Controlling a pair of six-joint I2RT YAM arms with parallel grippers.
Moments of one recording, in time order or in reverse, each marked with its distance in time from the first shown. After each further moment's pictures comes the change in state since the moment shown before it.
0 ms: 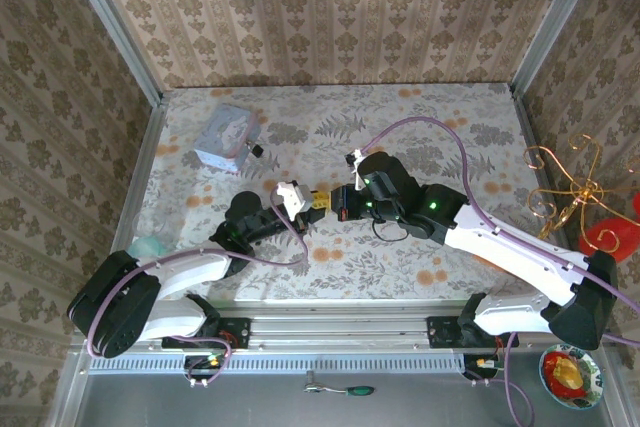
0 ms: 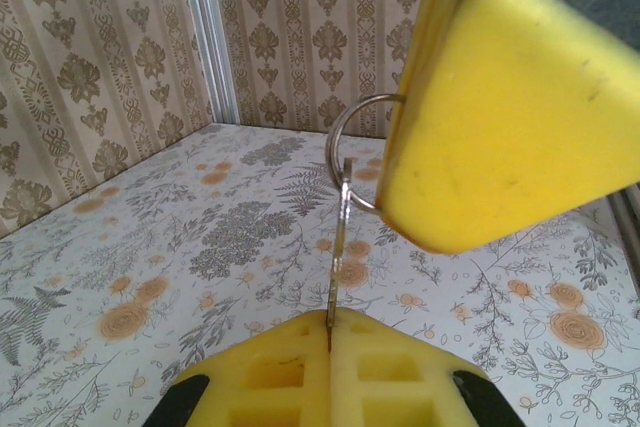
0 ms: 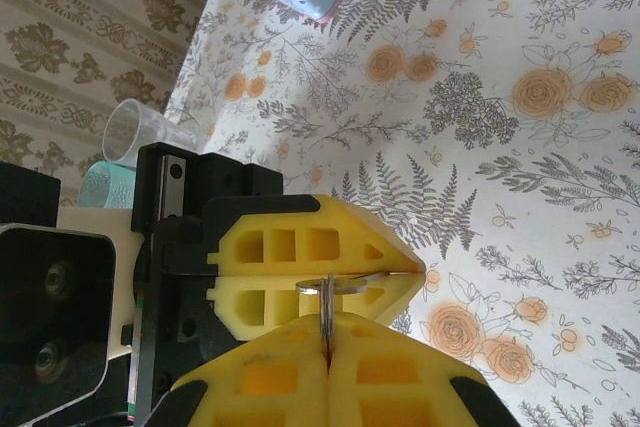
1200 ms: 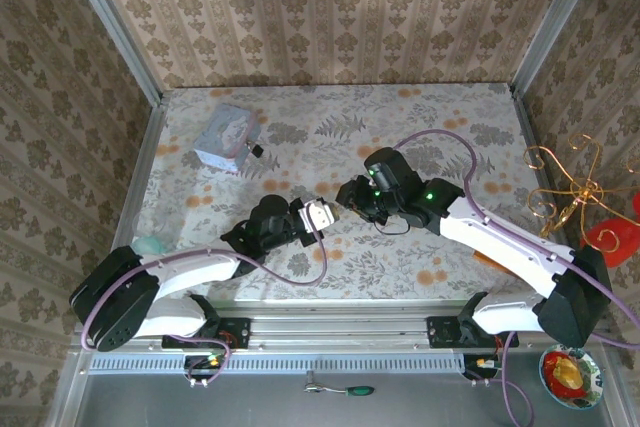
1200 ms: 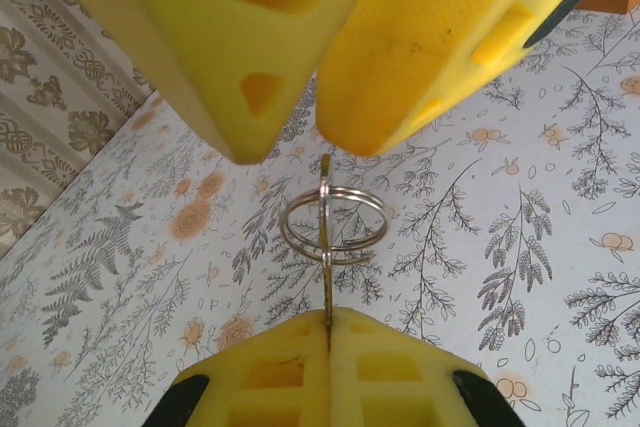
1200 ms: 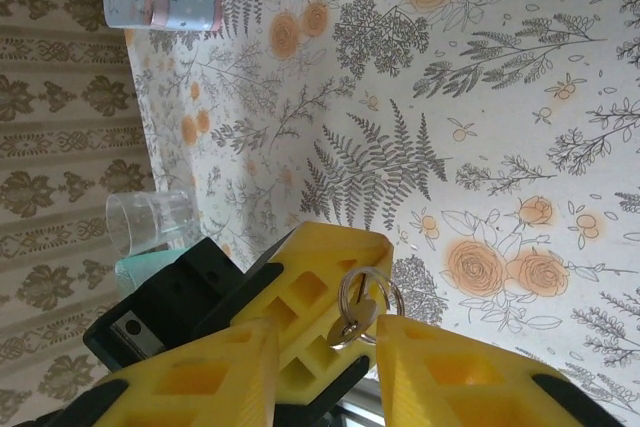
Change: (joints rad) left arm -0.150 0.025 0.078 -0.345 -0.339 0.382; right arm -0.132 0.045 -0.072 -0.008 -0.118 0.441
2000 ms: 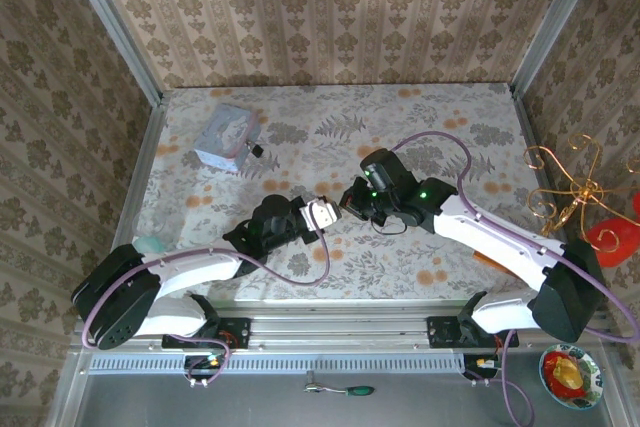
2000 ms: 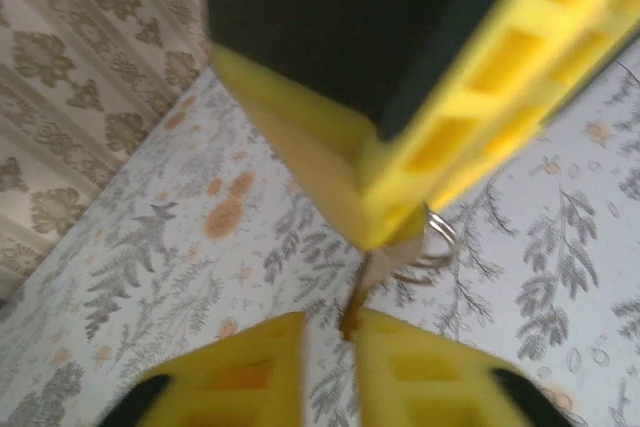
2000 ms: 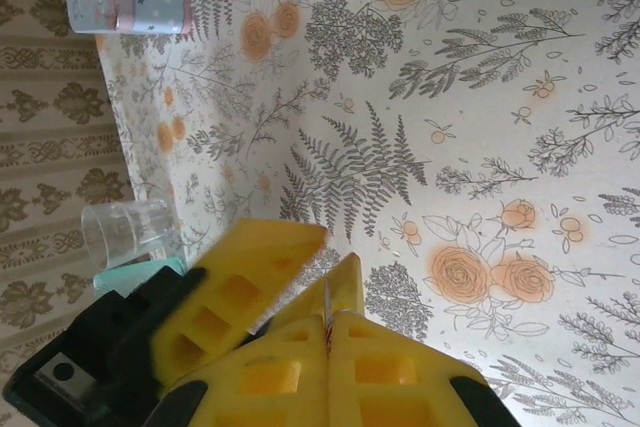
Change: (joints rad) left arm -0.014 0.010 0.009 0.031 -0.085 0.018; right arm 0.000 0.035 -0.018 0.021 0.006 0.009
